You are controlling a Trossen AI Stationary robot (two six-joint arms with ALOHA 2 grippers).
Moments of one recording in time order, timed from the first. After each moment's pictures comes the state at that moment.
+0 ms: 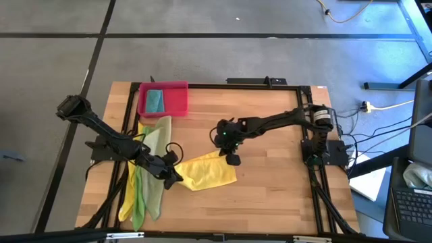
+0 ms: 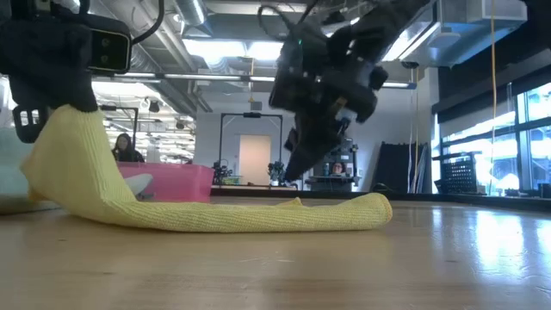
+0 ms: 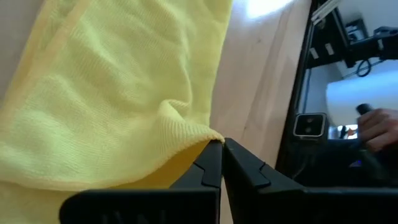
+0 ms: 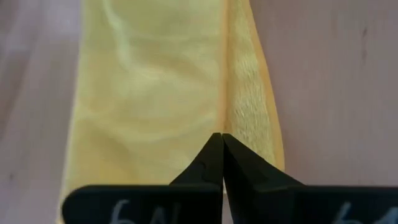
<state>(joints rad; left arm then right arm) -0.52 1.18 0.46 0.07 -0.15 -1.22 -0.07 1.94 1.20 -0.28 -0.37 -0.11</state>
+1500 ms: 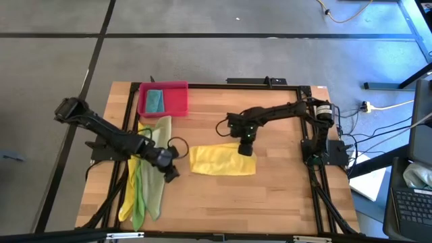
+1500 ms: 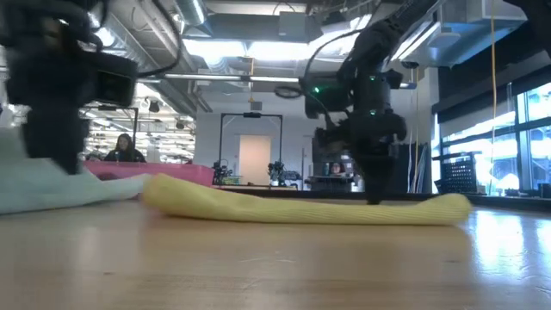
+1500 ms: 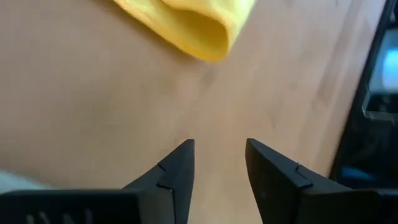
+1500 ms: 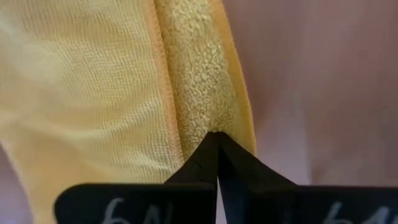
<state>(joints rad) -0.35 1.18 0.46 -0.15 0.04 -1.07 -0.21 1.96 1.15 -0.80 -0.23 0.04</state>
